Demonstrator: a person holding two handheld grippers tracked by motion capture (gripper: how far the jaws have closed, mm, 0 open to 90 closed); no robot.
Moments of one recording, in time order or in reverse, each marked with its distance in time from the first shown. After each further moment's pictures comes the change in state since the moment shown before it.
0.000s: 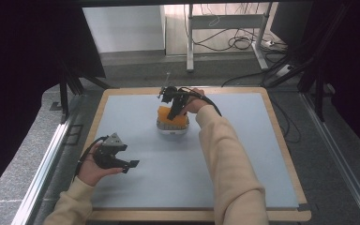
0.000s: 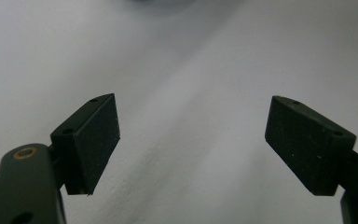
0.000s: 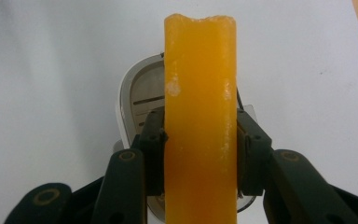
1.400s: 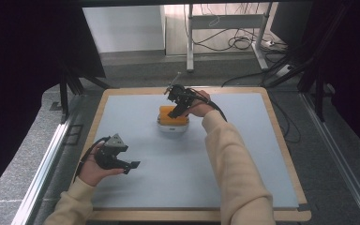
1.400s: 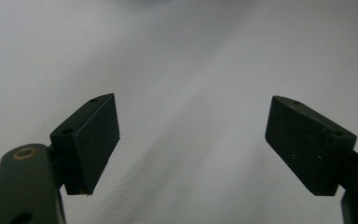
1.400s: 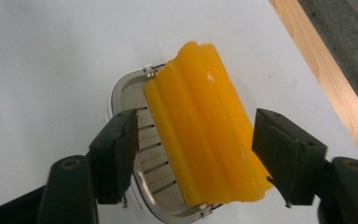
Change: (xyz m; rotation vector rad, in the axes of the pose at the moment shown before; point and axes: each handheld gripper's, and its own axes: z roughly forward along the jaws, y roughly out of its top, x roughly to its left) left arm -0.002 0.000 0.004 0.019 -0.002 0.008; right arm 0.007 -0.021 -0.015 -0.167 -0.143 0.124
